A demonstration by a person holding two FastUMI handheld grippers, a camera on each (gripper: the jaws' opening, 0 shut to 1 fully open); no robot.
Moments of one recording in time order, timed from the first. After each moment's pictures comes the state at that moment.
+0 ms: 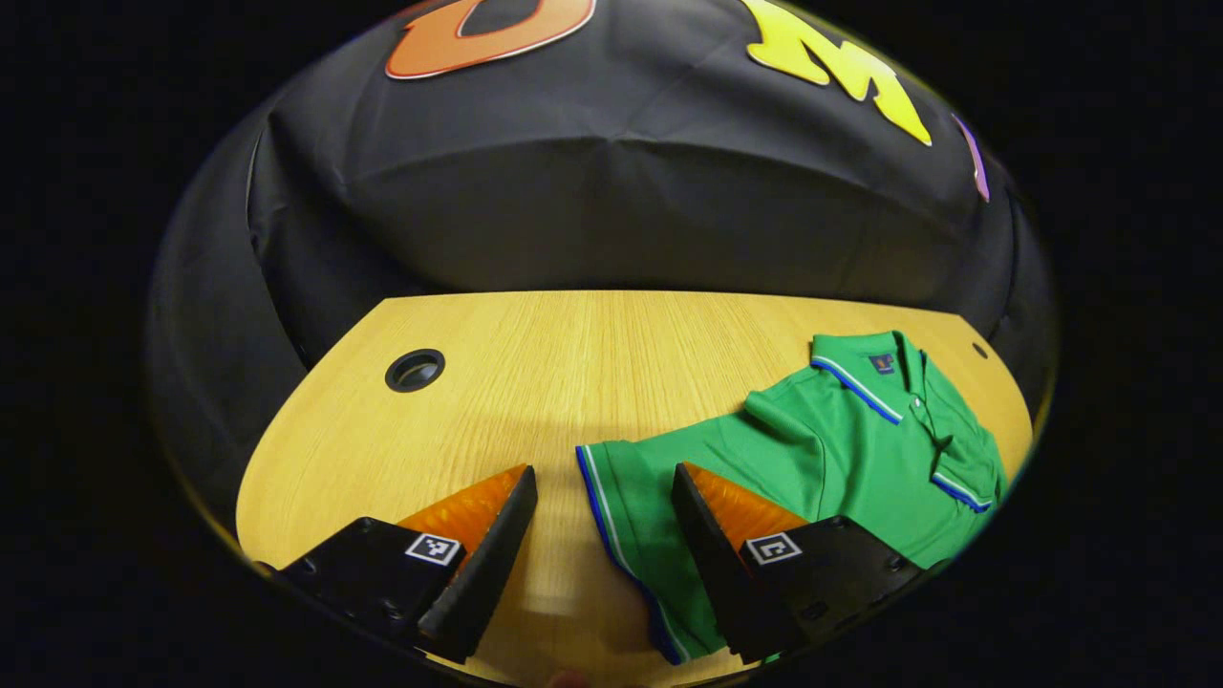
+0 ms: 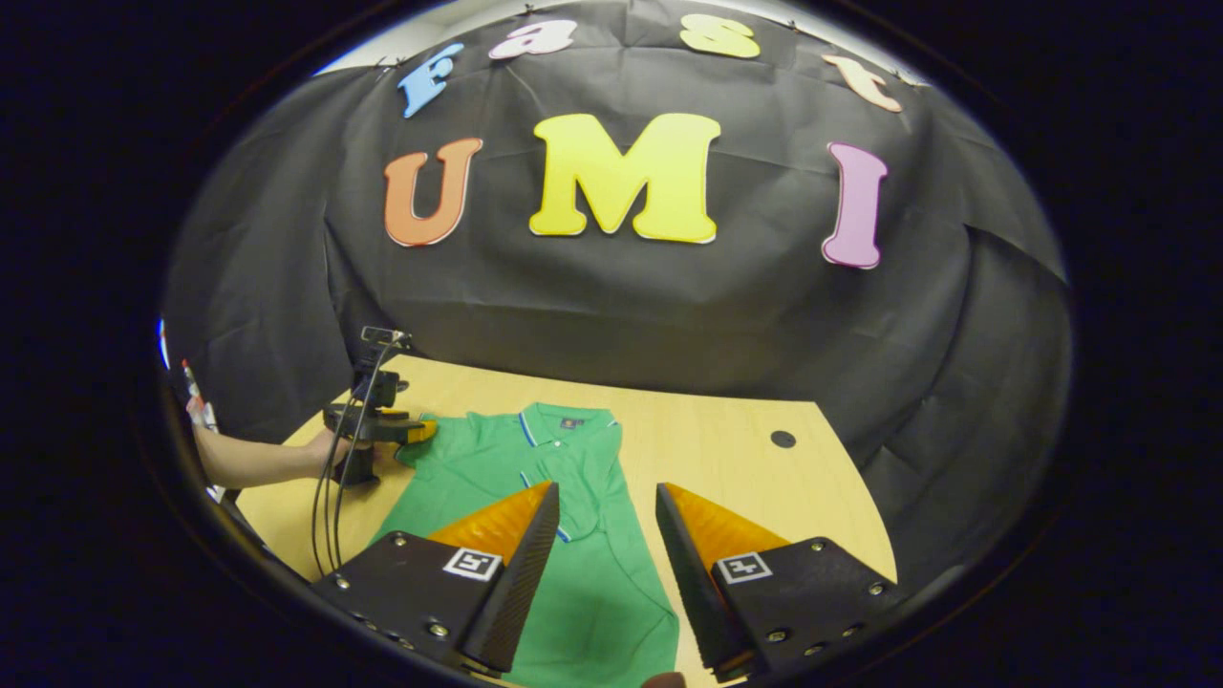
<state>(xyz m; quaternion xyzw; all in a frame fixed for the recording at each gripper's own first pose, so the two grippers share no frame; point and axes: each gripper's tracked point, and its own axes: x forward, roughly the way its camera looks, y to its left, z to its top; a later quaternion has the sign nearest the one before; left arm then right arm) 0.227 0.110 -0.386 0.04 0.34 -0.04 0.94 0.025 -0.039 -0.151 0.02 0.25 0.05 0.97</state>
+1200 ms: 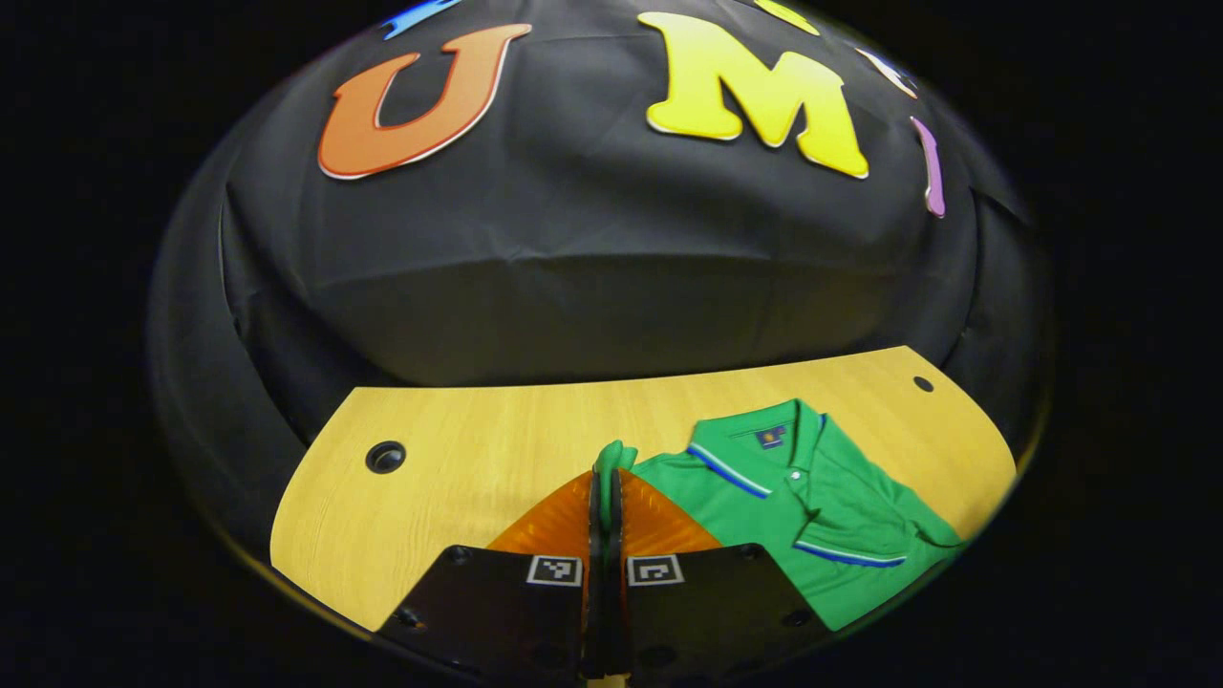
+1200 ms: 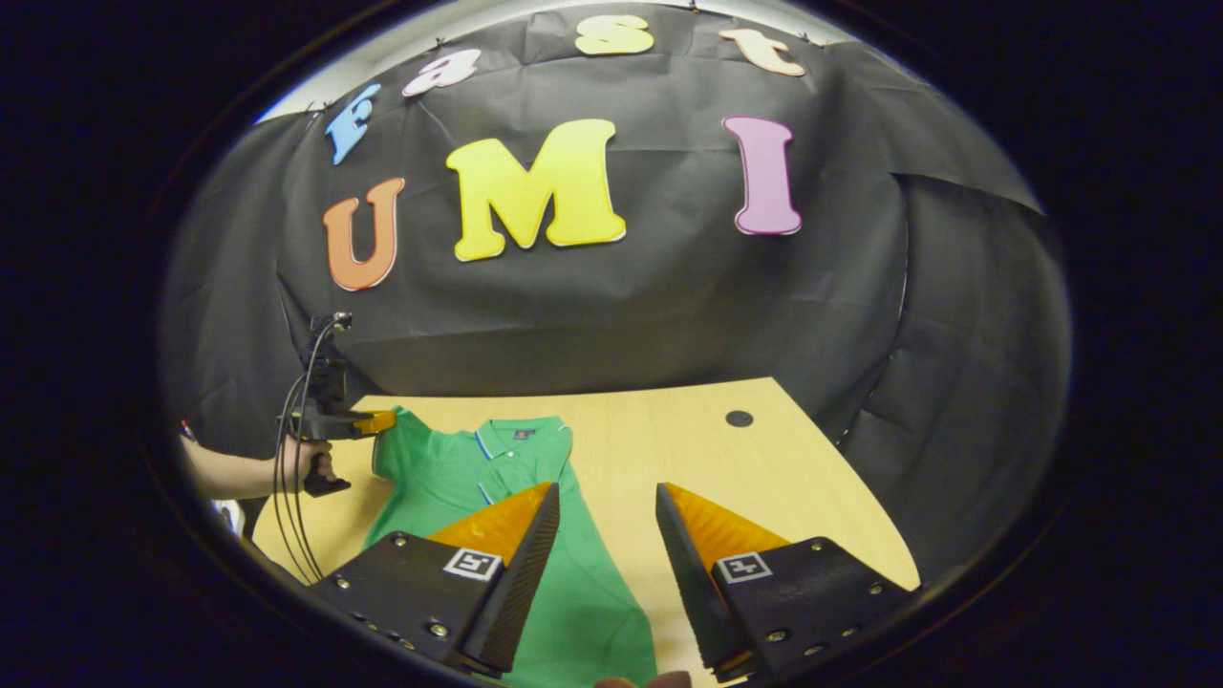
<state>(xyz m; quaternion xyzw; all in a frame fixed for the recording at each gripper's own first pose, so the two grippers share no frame) 0.222 -0.002 -0.270 0.05 0.27 -0.11 0.96 0.009 -0.124 -0.167 0.10 0.23 -0.01 0.97</state>
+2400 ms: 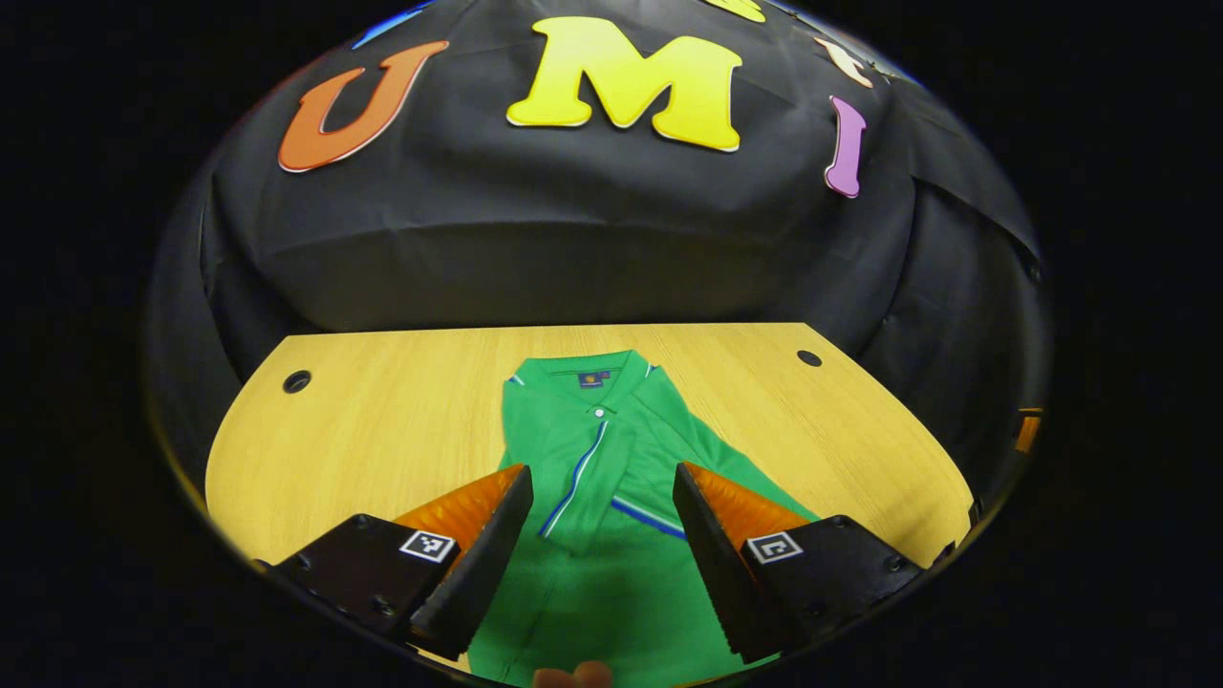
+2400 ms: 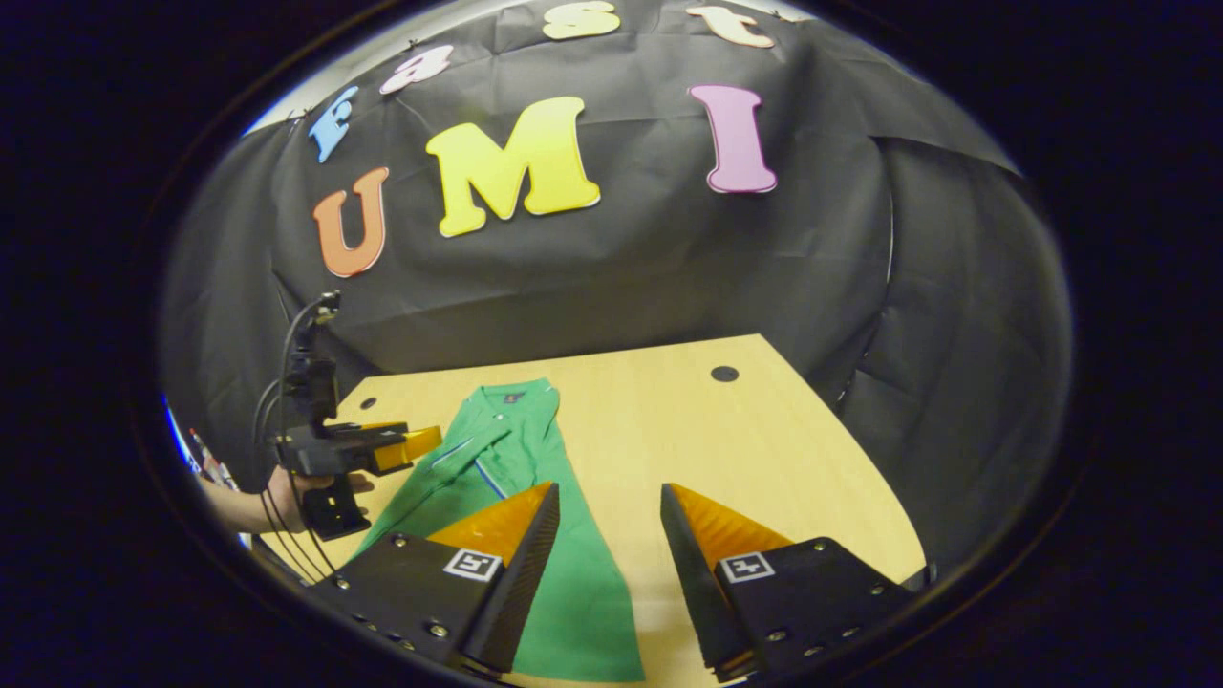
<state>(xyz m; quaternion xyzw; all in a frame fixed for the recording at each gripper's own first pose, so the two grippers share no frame) 0.076 -0.109 -0.282 0.01 0.30 -0.15 0.94 -0.022 -0.130 -0.210 0.12 0.28 0.01 0.95</state>
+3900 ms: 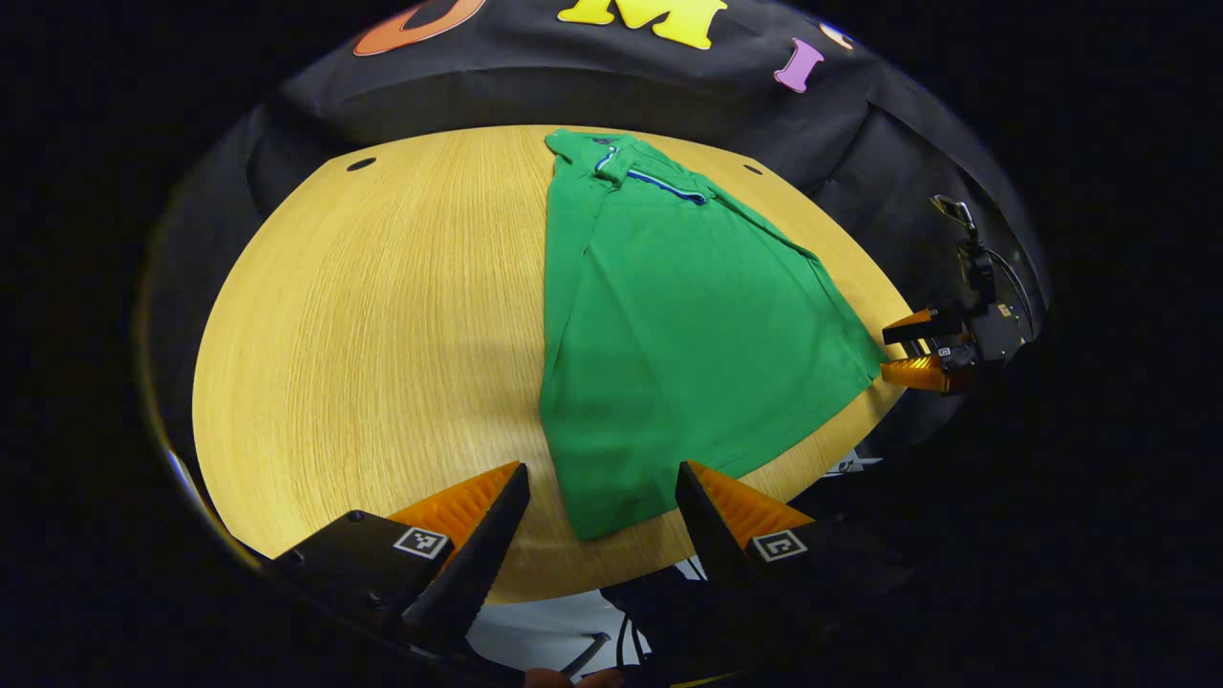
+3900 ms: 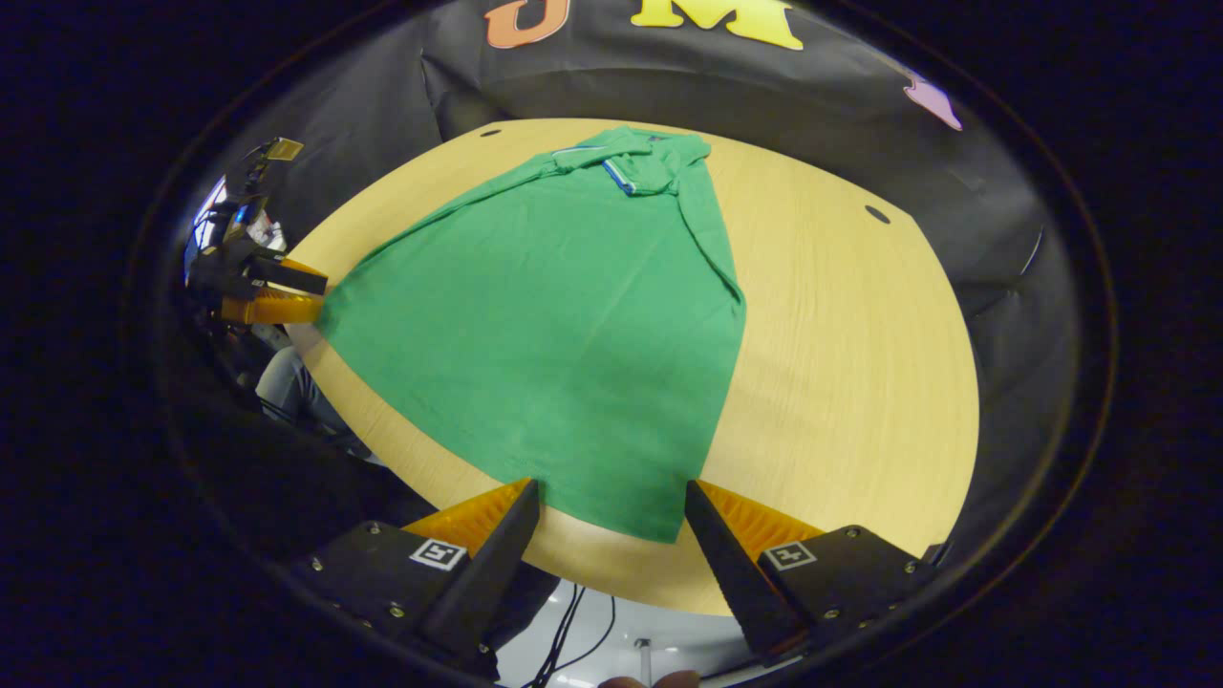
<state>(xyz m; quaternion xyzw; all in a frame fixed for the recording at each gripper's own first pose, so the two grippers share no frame) -0.226 0.030 -0.361 0.02 0.52 -0.21 0.83 -0.207 -0.079 -0.397 -0.07 0.52 0.19 0.83</state>
